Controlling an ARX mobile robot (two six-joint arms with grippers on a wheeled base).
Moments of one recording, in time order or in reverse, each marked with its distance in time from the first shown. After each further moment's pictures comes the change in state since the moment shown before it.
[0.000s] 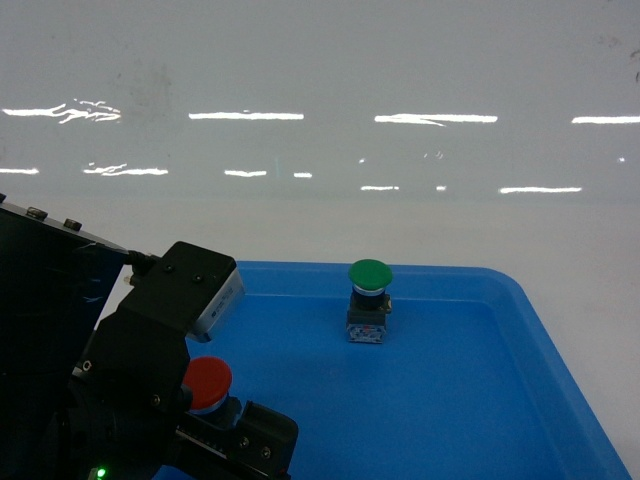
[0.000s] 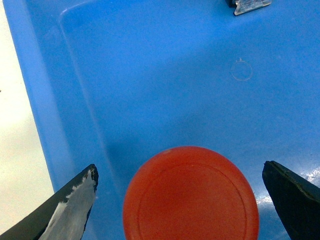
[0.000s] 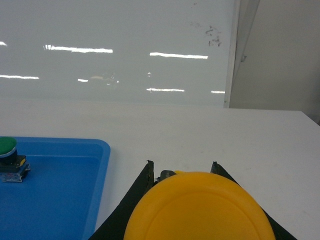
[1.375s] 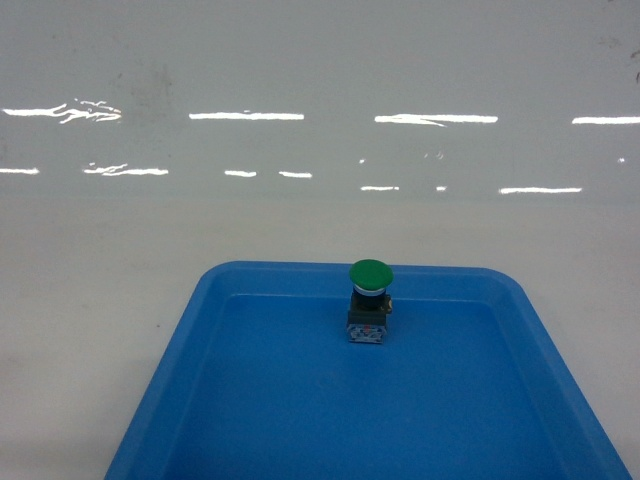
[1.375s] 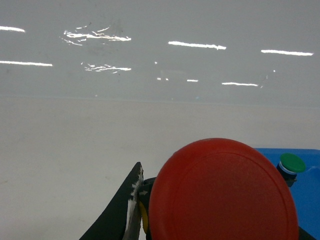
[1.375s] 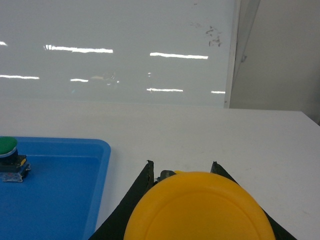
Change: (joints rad) left arm 0.310 -0.927 -0.309 0.028 -0.019 -0.084; right arm 0.000 0.000 0.000 0.000 0.000 0.000
